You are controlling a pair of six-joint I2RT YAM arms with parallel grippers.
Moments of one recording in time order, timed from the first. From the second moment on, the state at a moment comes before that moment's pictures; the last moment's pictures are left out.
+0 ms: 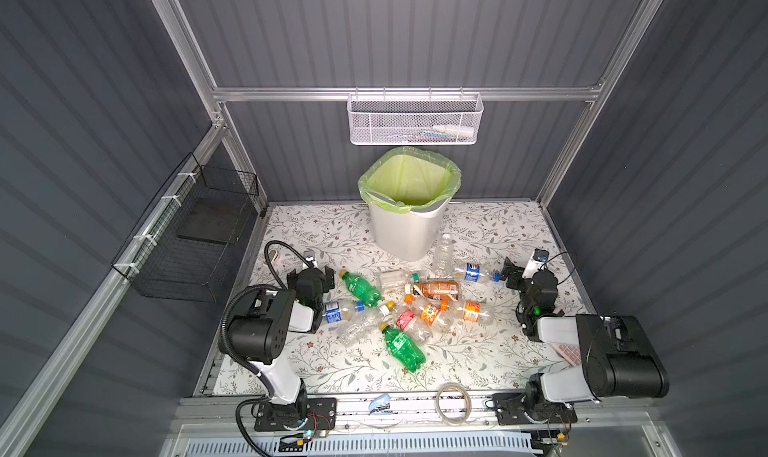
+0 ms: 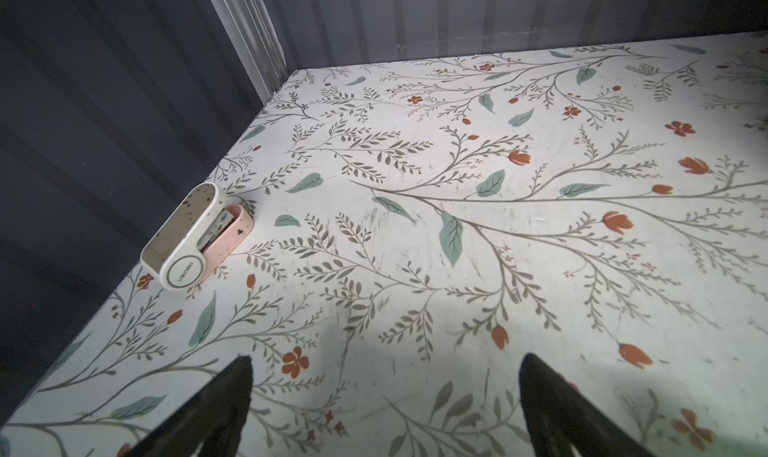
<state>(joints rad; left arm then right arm) -0.15 1.73 0.44 0.88 -0.36 0.02 -0.05 1.45 0.29 0.94 0.14 0.09</state>
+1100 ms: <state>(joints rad) -0.15 1.73 0.44 0.88 -0.36 0.02 -0.05 1.45 0.29 0.93 0.14 0.09</state>
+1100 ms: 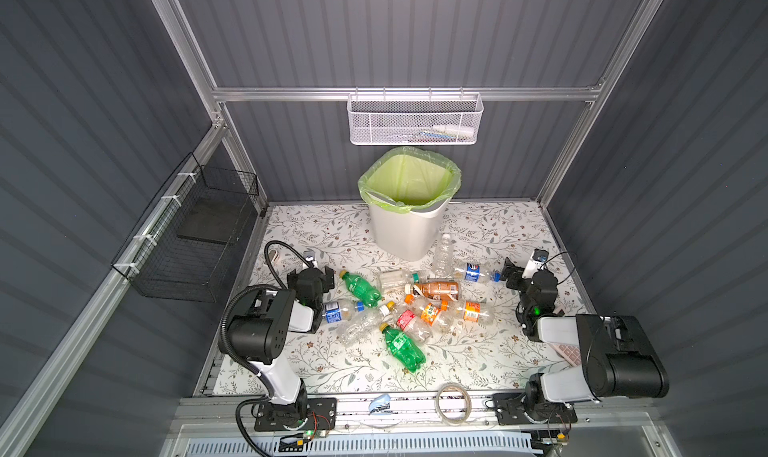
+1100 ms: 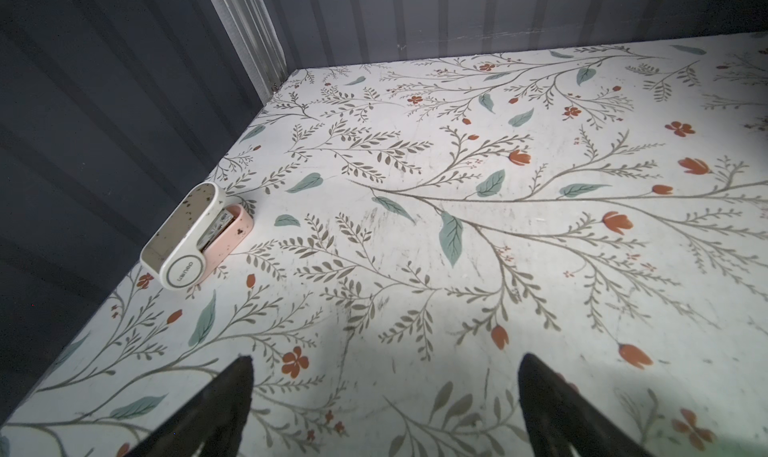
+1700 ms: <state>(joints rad) -0.18 1.30 0.74 0.21 -0.49 -0.08 0.04 1.31 0.75 0.08 0.05 0.08</state>
